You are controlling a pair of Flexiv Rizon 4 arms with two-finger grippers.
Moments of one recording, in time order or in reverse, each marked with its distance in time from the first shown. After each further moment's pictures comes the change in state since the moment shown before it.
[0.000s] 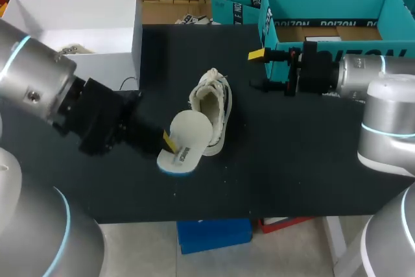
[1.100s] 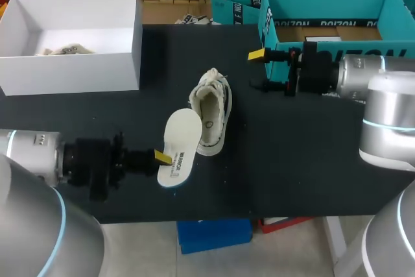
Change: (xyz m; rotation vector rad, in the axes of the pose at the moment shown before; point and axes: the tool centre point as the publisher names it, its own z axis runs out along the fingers) left arm 0.065 0.066 0.029 -0.168 -0.412 0.076; right arm -0.001 0.000 0.000 0.000 0.002 0.000
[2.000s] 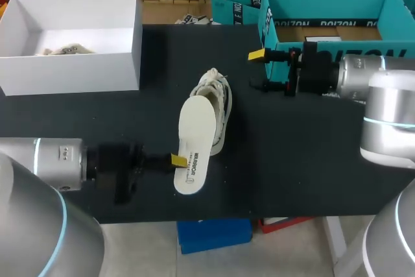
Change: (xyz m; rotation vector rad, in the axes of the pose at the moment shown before) left arm 0.023 0.028 0.037 -0.050 0.011 0.360; right arm 0.000 0.000 0.000 -0.001 0.000 0.000
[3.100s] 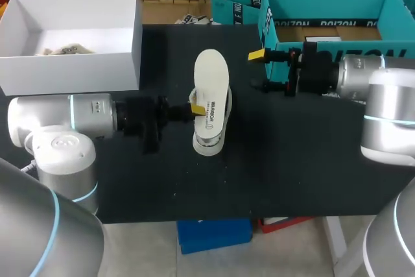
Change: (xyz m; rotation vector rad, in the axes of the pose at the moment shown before) left arm 0.000 0.120 0.055 -0.075 -0.039 0.059; right arm 0.000 0.000 0.000 0.000 0.000 0.001
